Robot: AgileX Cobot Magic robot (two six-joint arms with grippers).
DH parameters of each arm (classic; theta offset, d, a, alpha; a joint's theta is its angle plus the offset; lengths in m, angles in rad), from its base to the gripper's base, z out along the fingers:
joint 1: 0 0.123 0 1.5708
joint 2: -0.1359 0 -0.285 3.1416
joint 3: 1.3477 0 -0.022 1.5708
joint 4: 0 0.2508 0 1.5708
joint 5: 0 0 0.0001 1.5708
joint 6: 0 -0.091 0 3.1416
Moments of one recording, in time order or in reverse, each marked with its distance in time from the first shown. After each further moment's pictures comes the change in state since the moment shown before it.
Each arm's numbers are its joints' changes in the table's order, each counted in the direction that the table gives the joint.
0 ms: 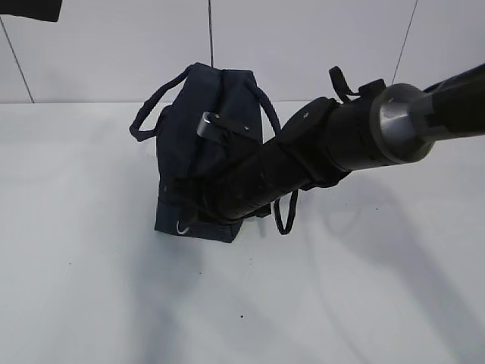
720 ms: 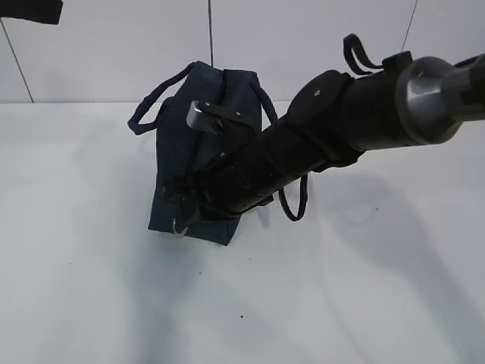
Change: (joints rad) left arm 0.000 0.000 0.007 -0.001 0.000 0.000; right arm 0.000 0.077 0.000 -0.134 -0.127 -0.002
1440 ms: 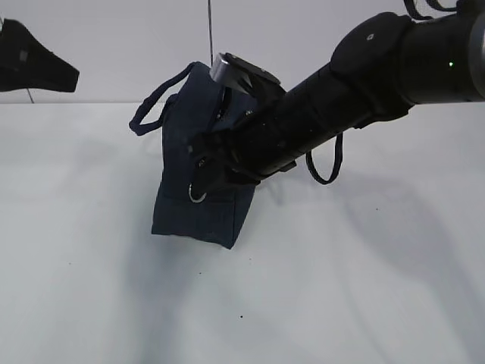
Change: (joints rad) left arm 0.000 0.001 0.166 -0.078 0.040 -0.049; right arm -0.079 0.121 -0.007 -0.055 -0.121 -0.004
